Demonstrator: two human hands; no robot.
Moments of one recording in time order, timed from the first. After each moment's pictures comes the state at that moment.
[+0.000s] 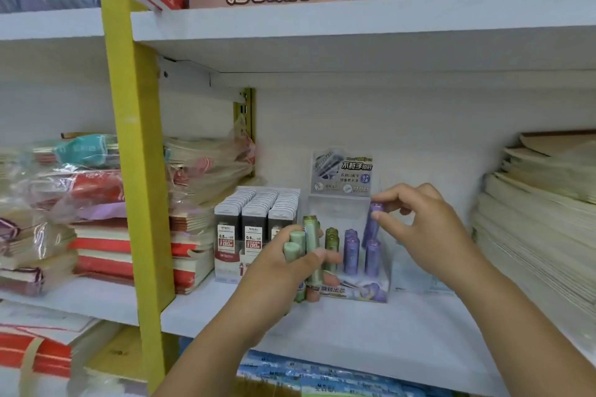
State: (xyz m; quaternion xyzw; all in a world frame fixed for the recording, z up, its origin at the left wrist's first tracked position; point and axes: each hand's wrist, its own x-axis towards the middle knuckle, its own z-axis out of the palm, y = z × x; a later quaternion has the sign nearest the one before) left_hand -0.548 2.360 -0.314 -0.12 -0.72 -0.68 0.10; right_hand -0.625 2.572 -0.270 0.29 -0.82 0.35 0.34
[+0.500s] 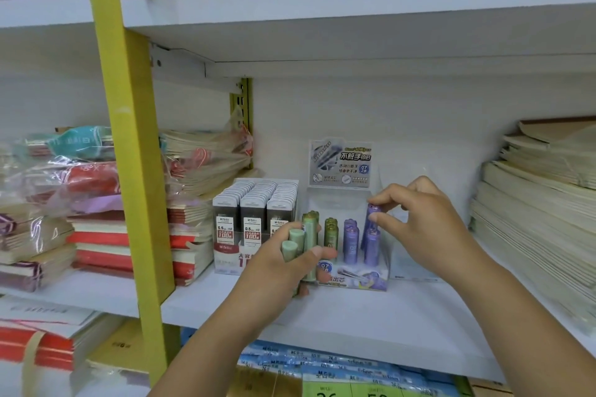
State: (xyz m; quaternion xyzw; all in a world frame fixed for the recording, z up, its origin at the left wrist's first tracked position) left_hand -0.552 2.357 -0.325 -0.11 -0.73 -0.66 0.11; right_hand -0.627 2.574 -0.278 0.27 -0.85 0.29 0.34
